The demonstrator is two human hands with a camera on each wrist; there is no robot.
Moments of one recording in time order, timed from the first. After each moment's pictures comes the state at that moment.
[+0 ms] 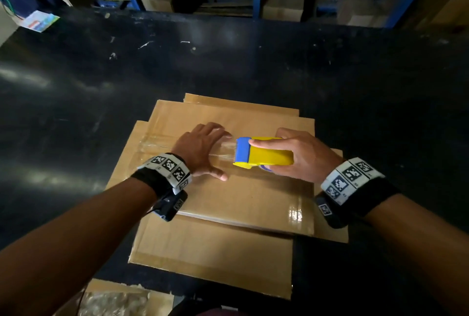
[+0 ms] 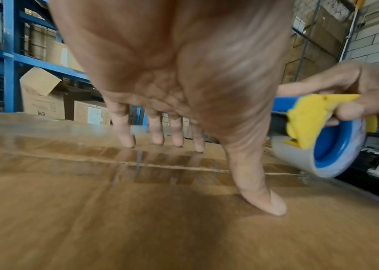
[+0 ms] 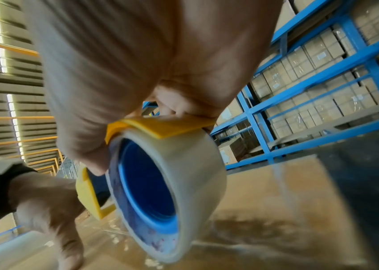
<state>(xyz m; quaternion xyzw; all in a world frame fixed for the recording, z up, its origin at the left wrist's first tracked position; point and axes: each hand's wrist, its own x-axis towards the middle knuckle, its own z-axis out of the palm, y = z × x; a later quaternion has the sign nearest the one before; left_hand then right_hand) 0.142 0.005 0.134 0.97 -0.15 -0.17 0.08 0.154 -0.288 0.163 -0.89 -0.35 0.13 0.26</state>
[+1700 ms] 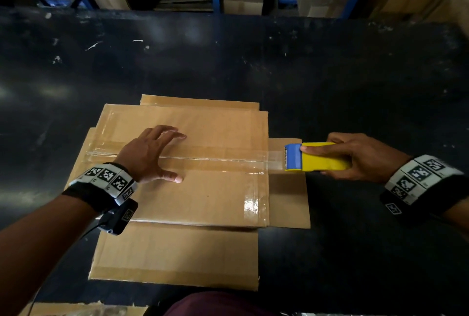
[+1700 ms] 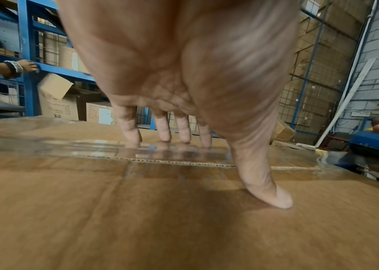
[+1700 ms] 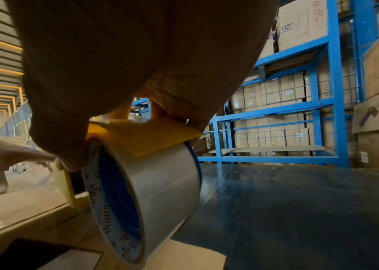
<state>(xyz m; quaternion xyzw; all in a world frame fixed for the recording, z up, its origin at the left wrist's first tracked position) 0.141 -0.011 0.143 0.97 -0.14 -0.20 0.07 0.146 -0.503 0.172 -0.92 -0.31 0.20 0.11</state>
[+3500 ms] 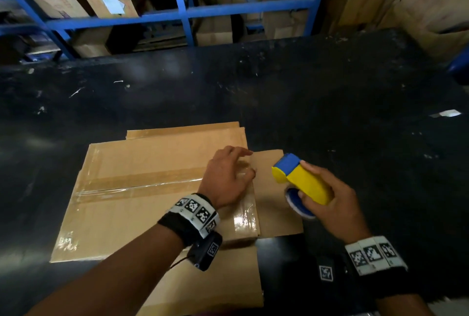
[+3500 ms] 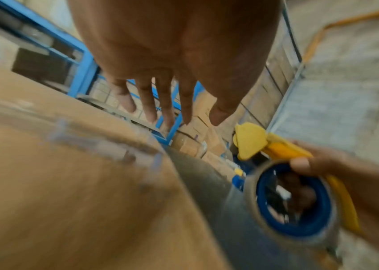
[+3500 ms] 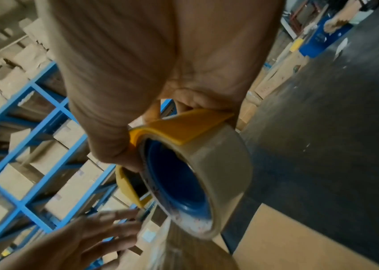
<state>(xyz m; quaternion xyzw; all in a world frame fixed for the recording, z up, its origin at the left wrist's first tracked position) 0.120 -0.199 0.143 0.91 -0.18 -0.09 0.36 0.020 -0.452 0.126 -0.86 0.04 -0.08 0.51</state>
